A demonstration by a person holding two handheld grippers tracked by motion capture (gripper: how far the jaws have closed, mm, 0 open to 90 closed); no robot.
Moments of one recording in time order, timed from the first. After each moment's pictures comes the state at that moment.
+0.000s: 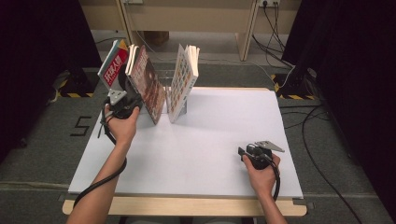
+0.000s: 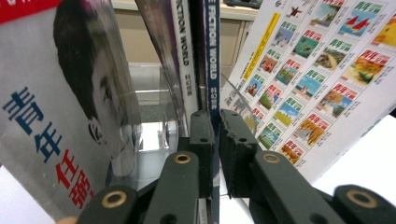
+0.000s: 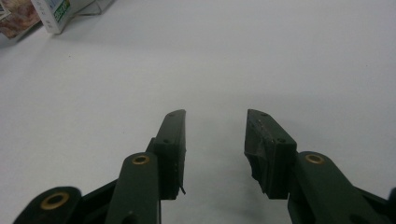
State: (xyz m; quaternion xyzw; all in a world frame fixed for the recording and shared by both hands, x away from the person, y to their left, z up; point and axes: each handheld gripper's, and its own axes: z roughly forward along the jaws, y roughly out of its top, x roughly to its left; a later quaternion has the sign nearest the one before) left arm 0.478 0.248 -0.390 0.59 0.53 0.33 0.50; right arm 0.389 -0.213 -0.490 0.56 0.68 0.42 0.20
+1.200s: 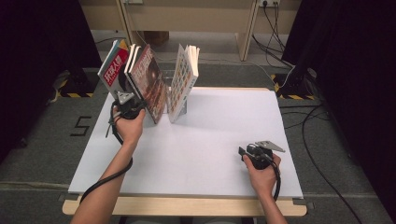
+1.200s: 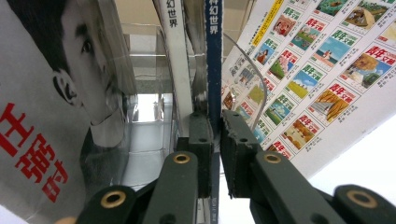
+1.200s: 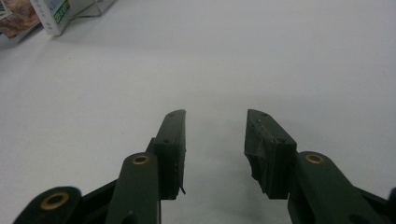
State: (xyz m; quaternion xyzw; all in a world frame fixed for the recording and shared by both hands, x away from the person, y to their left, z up) left arm 0.492 0.235 -0.410 0.60 0.56 0.31 0.47; right arm 0.389 -0.214 -0.489 0.57 0.68 0.42 0.20
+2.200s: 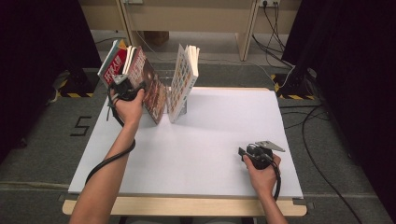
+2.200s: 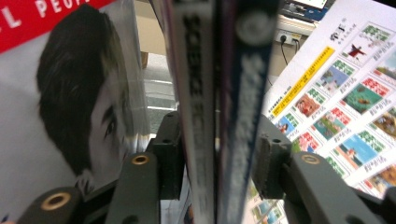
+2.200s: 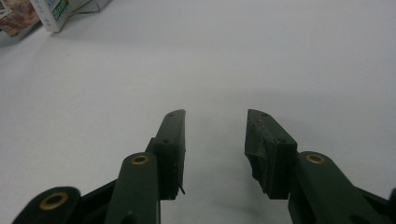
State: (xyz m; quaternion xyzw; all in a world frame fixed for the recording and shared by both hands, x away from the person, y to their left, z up) left arm 0.536 0.240 -0.371 0.54 0.60 0.32 0.50; right arm 0.390 -0.215 -0.491 0.57 0.68 0.42 0.19
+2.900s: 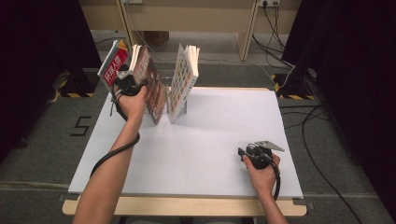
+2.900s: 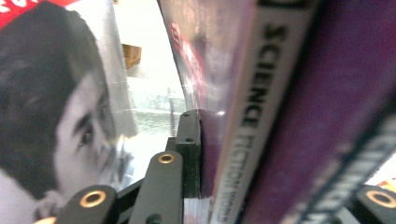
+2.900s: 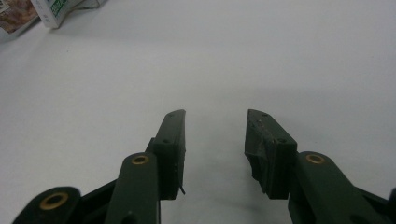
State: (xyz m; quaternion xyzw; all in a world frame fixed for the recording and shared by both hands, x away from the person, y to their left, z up) left arm 0.550 0.232 -0.368 0.55 0.60 0.31 0.50; right arm 0.392 -0.215 -0.493 0.57 0.69 0.42 0.19
